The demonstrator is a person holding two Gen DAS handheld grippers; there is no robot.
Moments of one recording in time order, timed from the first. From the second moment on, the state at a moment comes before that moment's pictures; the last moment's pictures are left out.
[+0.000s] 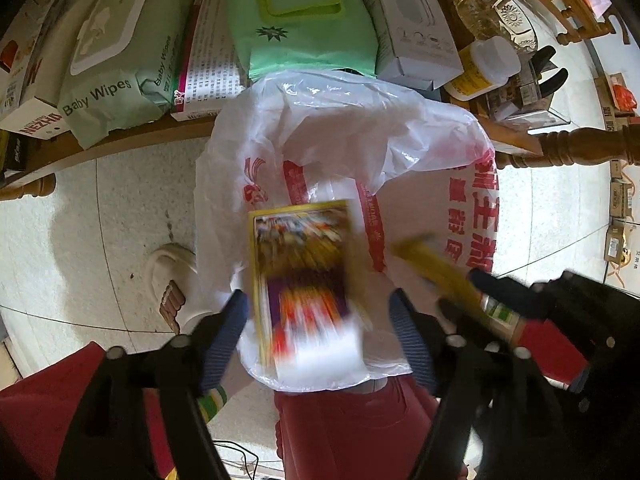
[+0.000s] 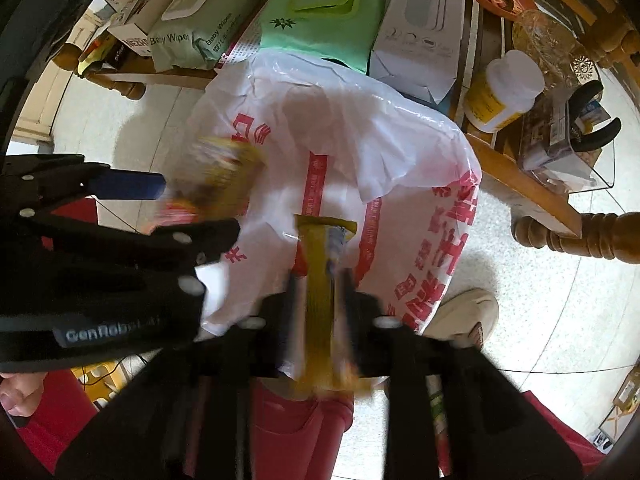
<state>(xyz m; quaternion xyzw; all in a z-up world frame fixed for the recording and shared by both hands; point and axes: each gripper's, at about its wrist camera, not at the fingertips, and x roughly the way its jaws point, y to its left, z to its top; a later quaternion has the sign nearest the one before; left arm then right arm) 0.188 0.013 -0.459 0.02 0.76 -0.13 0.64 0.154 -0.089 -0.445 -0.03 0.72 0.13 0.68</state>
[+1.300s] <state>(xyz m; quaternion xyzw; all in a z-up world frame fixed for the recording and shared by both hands) 0.172 0.057 -0.179 0.09 0.63 -0.11 0.76 0.117 -0.155 -0.183 0.02 0.61 0.12 0.79</state>
